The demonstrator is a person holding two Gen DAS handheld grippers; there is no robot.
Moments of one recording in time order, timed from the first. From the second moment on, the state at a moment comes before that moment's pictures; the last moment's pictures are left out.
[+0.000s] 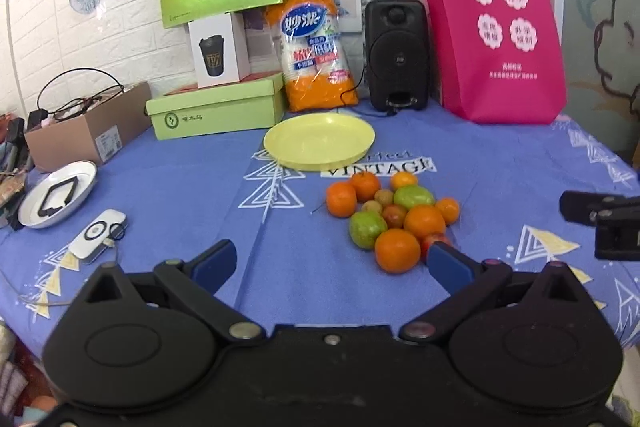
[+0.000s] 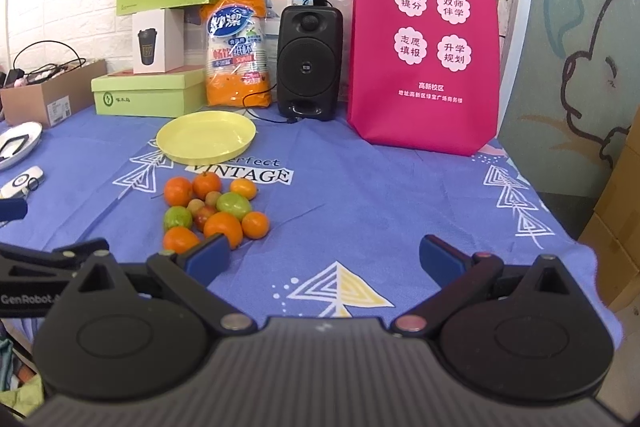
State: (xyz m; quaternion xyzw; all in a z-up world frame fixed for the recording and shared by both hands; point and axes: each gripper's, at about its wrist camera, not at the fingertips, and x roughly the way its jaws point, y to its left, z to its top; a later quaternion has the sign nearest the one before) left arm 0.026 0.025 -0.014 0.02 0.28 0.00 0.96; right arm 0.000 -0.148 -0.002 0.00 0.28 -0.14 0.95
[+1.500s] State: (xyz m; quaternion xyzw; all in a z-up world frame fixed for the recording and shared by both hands) left arm 0.149 0.001 -0.111 0.12 0.37 -0.19 0.90; right arm 0.107 -0.178 -0.063 -0.18 0.33 0.16 0.91
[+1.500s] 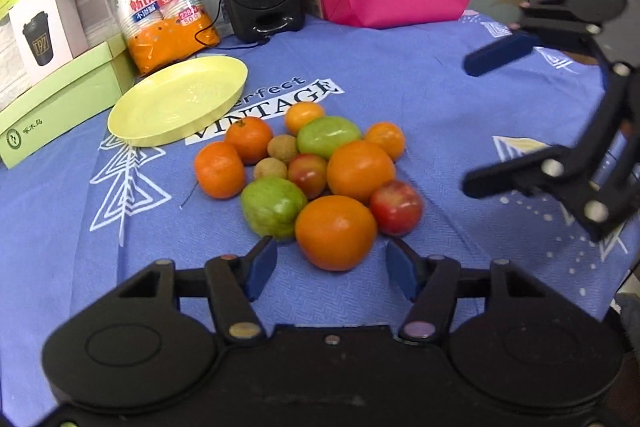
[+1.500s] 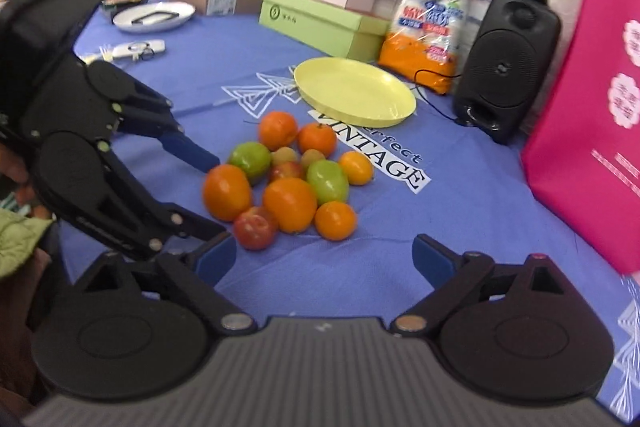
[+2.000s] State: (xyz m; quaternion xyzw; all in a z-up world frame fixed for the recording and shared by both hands) left arm 0.152 0.005 -0.109 0.10 0.37 -0.17 0.91; right arm 0.092 -0.161 -0.076 -0.17 0.33 0.14 0.92
